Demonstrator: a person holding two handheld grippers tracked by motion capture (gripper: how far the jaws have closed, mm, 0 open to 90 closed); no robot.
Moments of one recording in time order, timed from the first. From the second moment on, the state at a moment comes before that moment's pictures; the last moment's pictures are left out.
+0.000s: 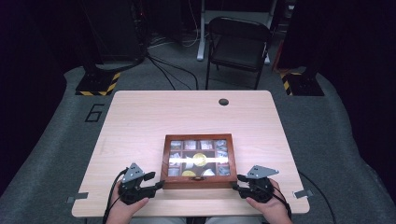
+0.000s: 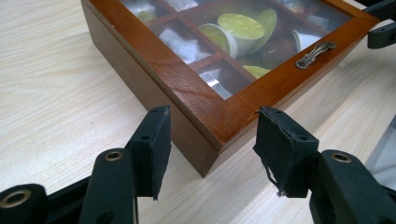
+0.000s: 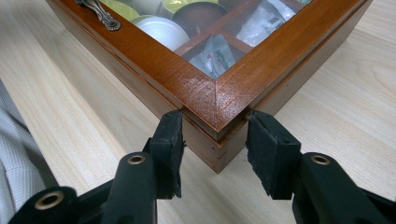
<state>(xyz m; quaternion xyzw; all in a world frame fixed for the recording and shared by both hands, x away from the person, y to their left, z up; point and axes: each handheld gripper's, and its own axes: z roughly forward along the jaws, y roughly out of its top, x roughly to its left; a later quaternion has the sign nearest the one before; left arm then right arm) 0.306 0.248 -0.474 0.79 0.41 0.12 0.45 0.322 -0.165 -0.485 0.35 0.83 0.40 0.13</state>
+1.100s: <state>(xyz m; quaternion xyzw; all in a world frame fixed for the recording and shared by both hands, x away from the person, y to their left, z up) 0.313 0.230 -0.475 0.80 0.39 0.15 0.44 0.321 -0.170 -0.475 0.35 0.80 0.45 0.15</state>
